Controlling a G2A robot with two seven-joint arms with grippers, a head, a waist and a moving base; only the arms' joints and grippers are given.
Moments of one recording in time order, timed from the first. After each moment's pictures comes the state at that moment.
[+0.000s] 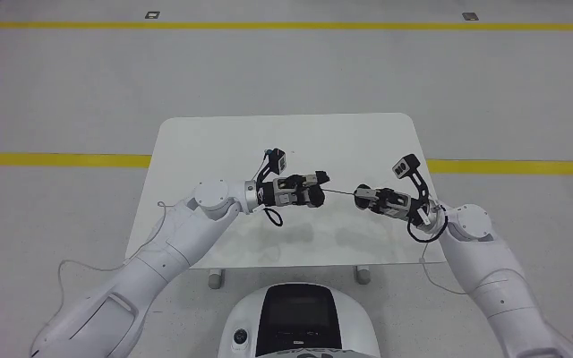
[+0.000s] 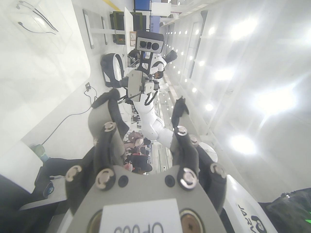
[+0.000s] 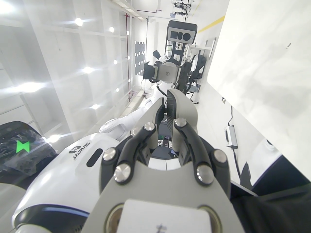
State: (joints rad) left arm 0.91 -1.18 -0.72 -1.20 -0.72 -0.17 -0.89; right arm -1.29 -1.03 1.28 -1.27 0.65 -0.32 1.20
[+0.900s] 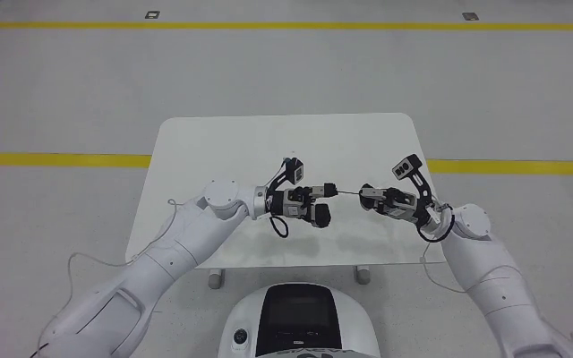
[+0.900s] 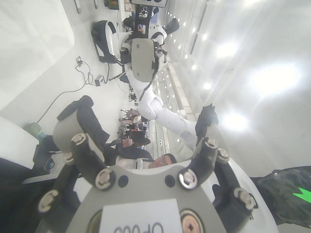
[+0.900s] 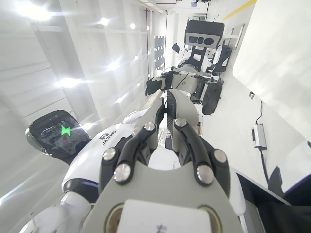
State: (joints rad) left arm 0.88 -1.21 -0.66 -1.19 -0.75 -0.16 -1.05; right arm -1.27 -1.05 1.27 -1.22 0.81 -0.29 1.33
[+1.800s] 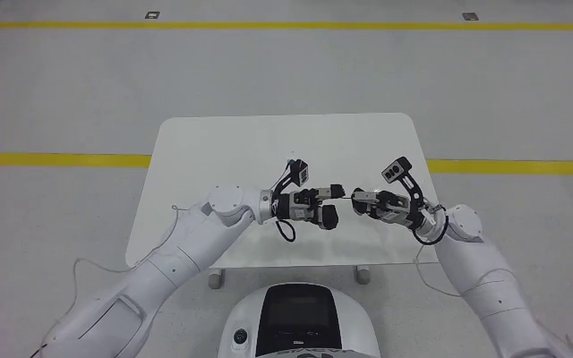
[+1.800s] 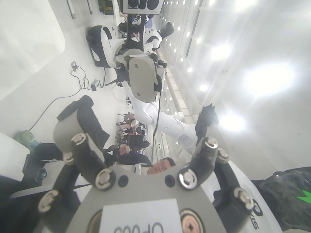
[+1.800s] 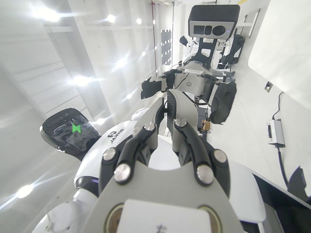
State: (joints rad) left arm 0.93 -1.22 -0.68 -1.26 -0.74 -0.16 -0.98; right arm -1.30 -1.06 1.24 -1.29 0.85 -0.23 1.32
